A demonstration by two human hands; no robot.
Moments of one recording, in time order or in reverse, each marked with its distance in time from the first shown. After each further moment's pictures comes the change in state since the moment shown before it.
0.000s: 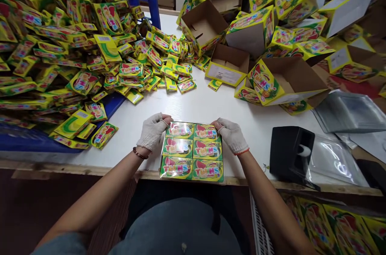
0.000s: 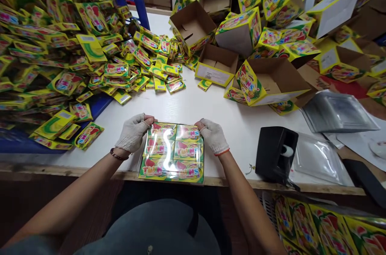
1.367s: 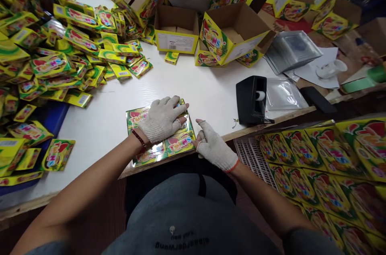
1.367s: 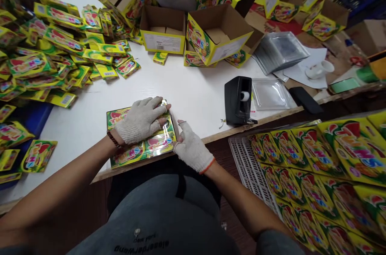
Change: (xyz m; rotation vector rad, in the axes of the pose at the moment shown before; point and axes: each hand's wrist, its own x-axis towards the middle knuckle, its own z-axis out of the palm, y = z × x) left_hand -0.028 0.056 0.104 1.371 -0.830 0.901; right_hand -0.132 -0.009 0.015 0.355 0.039 0.381
